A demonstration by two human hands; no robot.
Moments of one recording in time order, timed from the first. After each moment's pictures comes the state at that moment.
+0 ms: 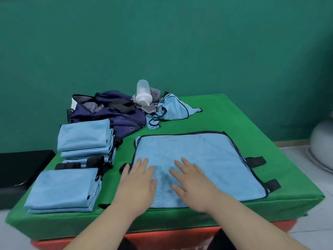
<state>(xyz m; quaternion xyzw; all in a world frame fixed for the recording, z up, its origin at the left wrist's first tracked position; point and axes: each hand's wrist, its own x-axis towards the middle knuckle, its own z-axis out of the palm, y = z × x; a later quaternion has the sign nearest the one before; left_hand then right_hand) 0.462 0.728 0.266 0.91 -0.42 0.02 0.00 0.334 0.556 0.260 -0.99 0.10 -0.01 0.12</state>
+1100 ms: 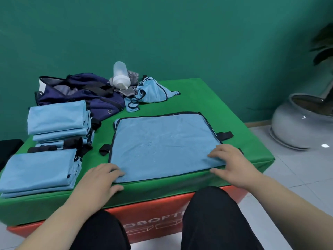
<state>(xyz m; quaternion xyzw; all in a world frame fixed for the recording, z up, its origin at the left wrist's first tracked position) 0.477 0.808 0.245 0.86 -0.51 0.03 0.04 0.195 0.476 0.257 -0.96 0.21 -0.13 0.16</state>
